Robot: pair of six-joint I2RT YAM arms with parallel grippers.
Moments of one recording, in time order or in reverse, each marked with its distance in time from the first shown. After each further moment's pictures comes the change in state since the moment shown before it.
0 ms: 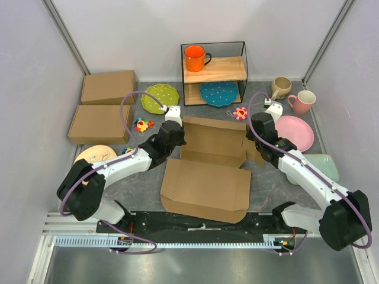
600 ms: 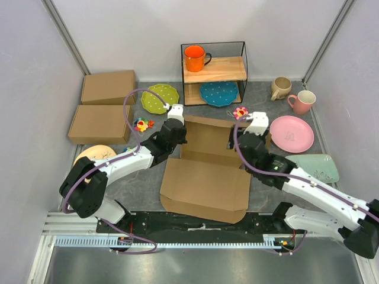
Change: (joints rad) left arm -0.001 0.032 0.043 -0.033 -0.003 0.032; right arm 0.445 -0.125 -0.044 -0.050 0.274 -0.089
